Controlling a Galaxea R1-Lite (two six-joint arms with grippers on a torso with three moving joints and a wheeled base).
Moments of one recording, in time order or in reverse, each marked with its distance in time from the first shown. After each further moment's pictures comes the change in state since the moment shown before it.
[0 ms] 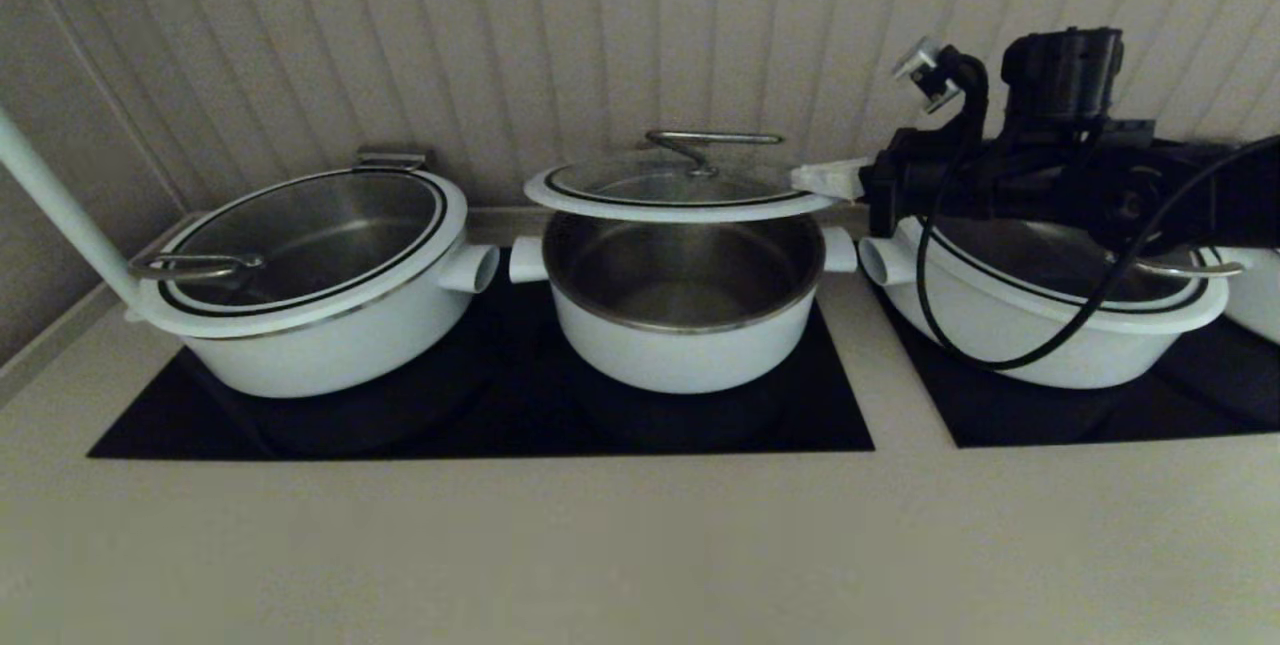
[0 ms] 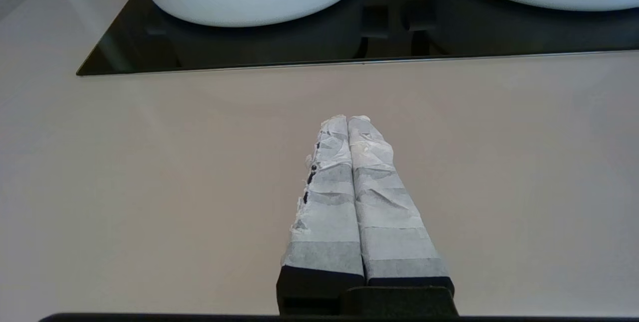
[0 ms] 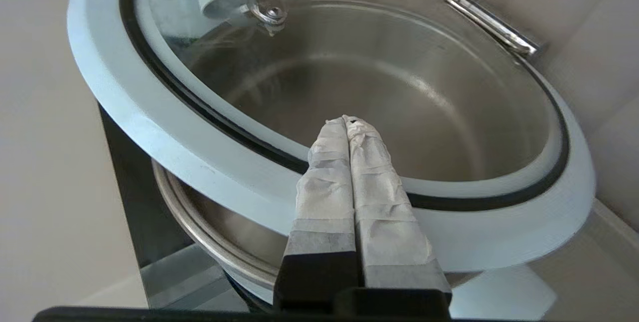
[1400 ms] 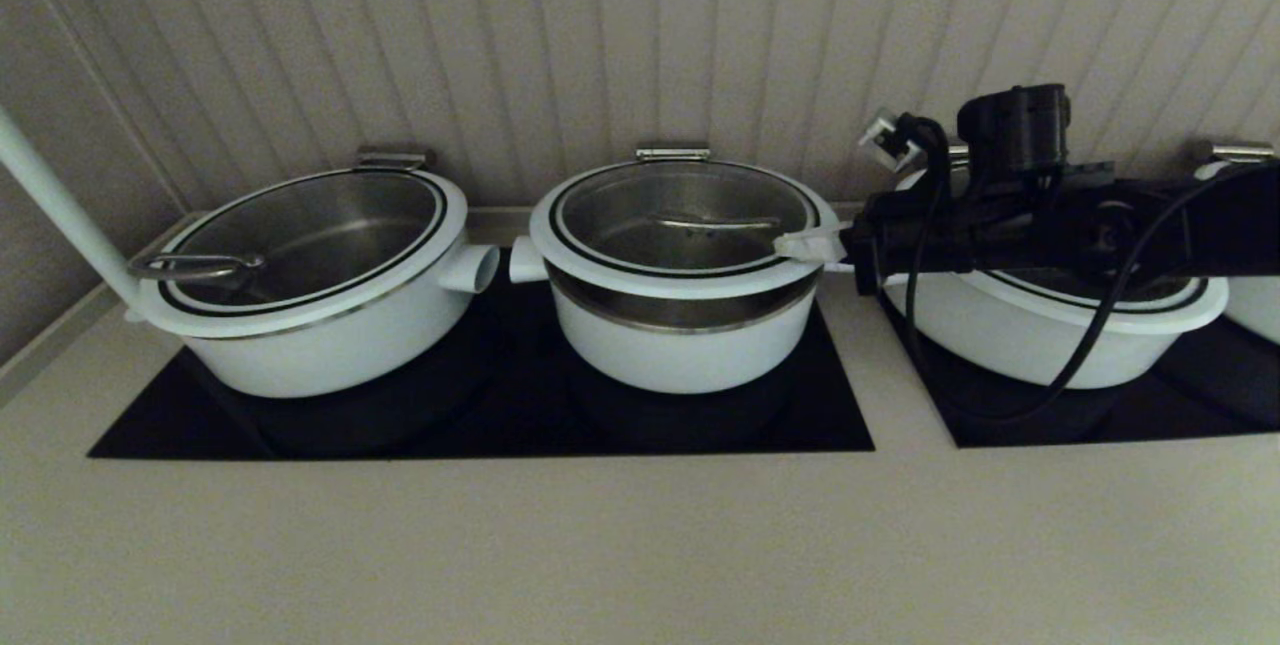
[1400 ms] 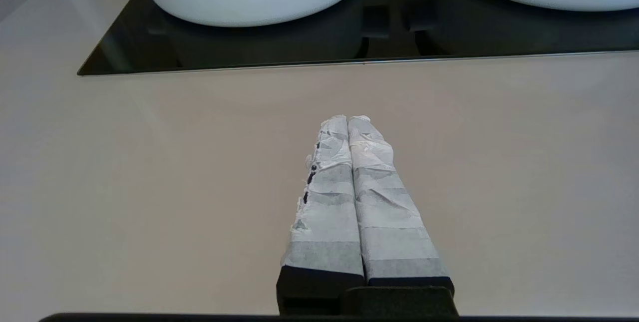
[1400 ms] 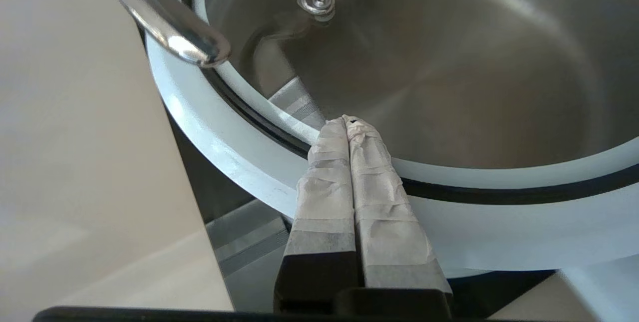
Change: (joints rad) left arm 0.000 0.000 0.000 0.000 0.000 0.000; right arm 0.035 0.000 0.099 0.102 0.003 0.003
